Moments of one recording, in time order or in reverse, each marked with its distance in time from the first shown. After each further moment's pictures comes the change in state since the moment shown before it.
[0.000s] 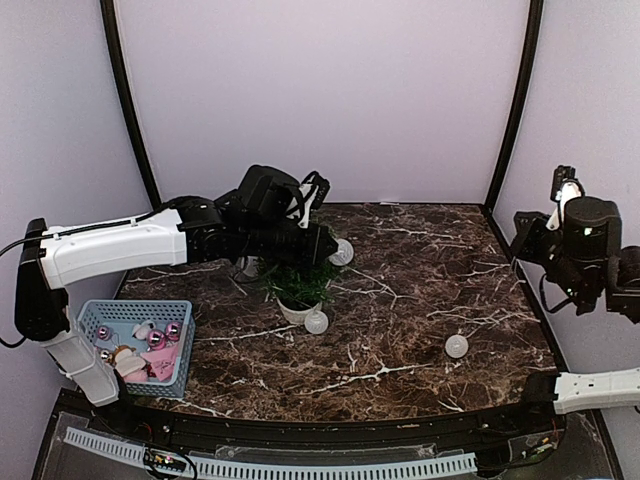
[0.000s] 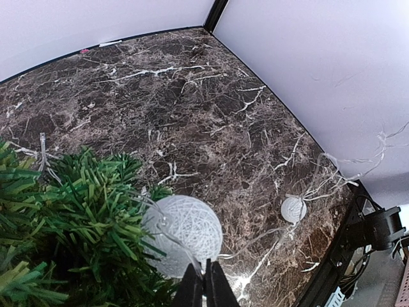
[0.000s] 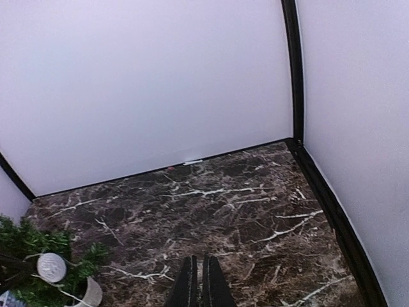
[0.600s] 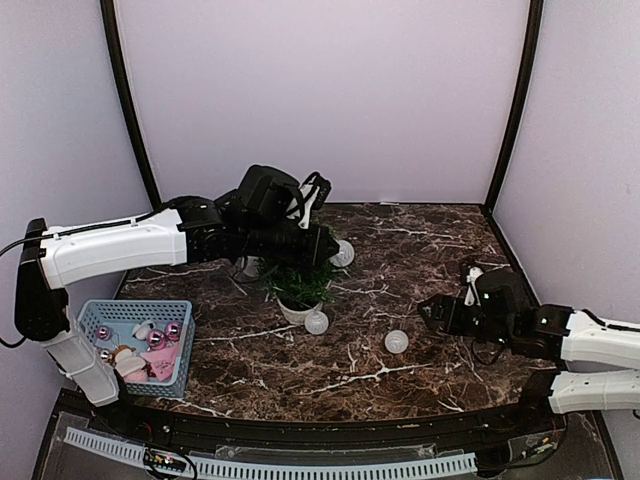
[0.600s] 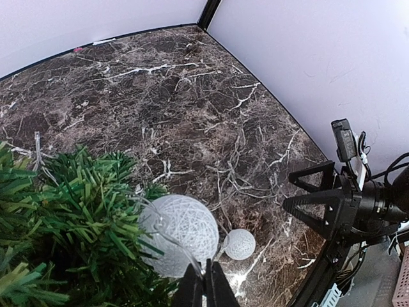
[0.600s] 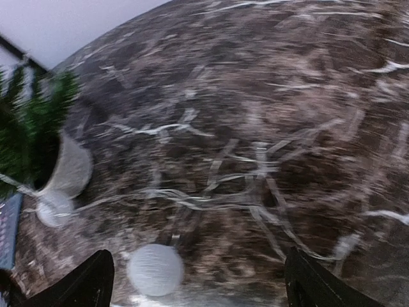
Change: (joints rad) left arm 0.000 0.000 0.000 0.000 0.026 0.001; right arm -0.235 0.142 -0.637 0.436 -0.660 0.210
